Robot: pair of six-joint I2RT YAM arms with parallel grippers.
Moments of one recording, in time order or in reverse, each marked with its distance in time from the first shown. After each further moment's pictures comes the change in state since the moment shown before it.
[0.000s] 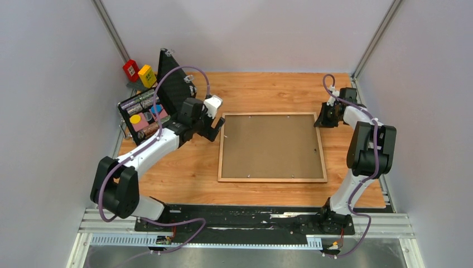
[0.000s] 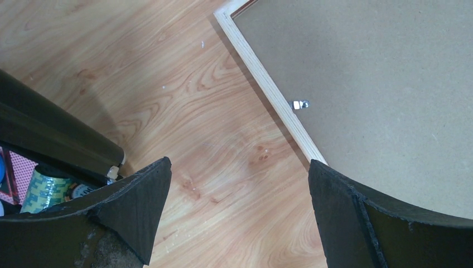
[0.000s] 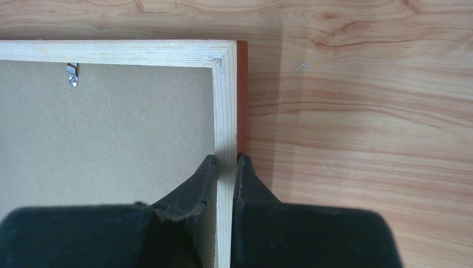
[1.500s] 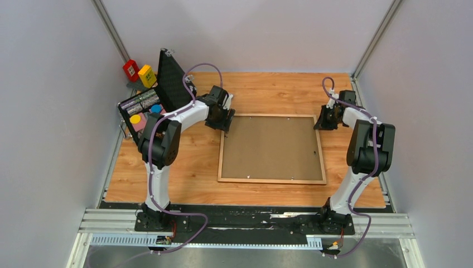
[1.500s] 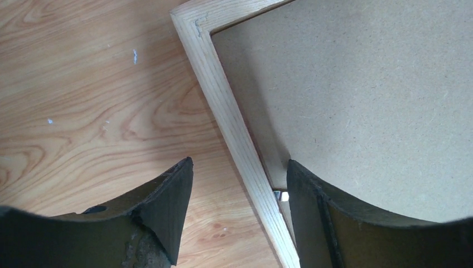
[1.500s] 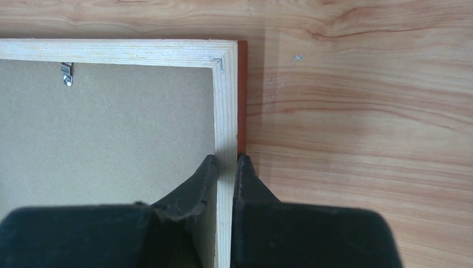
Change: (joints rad) left arm -0.004 0.640 0.529 -0.295 0.023 -0.296; right arm -0.008 0.032 -0.021 0.025 -0.001 -0.005
